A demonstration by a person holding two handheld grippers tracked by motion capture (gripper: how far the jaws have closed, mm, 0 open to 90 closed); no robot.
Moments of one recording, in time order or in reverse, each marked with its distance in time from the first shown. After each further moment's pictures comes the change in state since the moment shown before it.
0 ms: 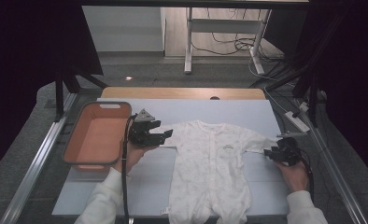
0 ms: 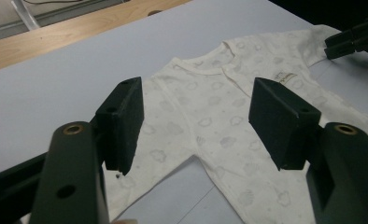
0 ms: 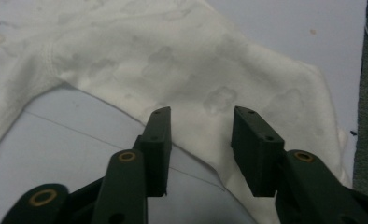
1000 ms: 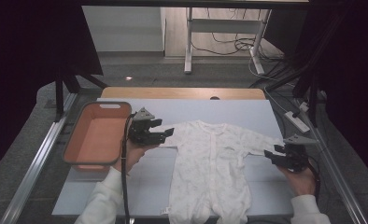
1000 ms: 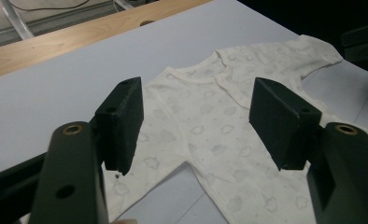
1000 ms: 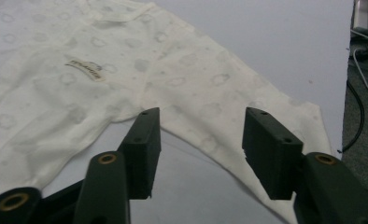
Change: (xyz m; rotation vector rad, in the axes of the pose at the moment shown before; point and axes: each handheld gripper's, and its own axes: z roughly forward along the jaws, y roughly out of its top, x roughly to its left) left arm -0.004 0.005 -0.004 -0.026 -0.035 -0.001; right arm 0.023 -0.008 -0.052 -0.187 0.057 -0.071
